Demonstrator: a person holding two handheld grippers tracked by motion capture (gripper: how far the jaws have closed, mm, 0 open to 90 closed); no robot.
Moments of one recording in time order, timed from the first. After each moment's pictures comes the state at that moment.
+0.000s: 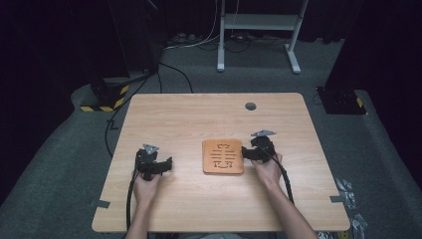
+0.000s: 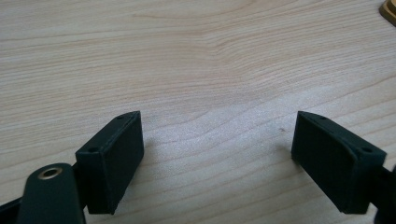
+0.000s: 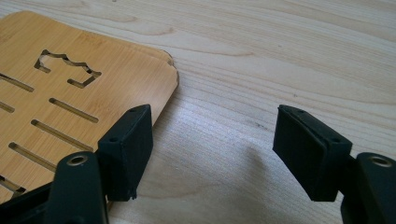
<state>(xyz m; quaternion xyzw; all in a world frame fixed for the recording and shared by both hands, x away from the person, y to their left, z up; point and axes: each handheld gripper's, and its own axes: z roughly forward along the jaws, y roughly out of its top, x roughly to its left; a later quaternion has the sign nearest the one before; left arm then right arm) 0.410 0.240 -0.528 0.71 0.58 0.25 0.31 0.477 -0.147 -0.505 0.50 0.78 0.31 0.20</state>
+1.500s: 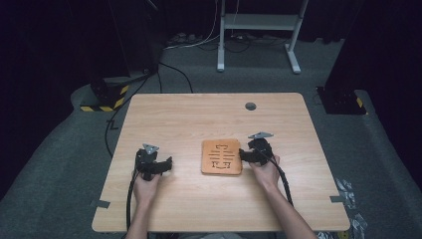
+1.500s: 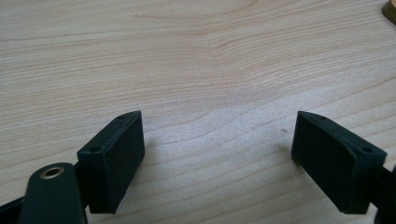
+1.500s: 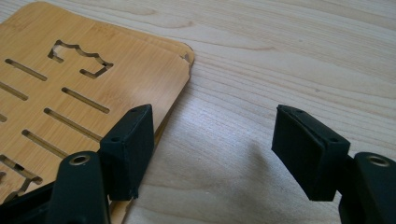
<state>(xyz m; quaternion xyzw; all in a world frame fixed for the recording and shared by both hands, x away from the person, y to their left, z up) 0.410 0.240 -0.528 0.71 0.58 0.26 0.31 0.470 -0.139 -0.506 0.50 0.79 0.31 0.20</state>
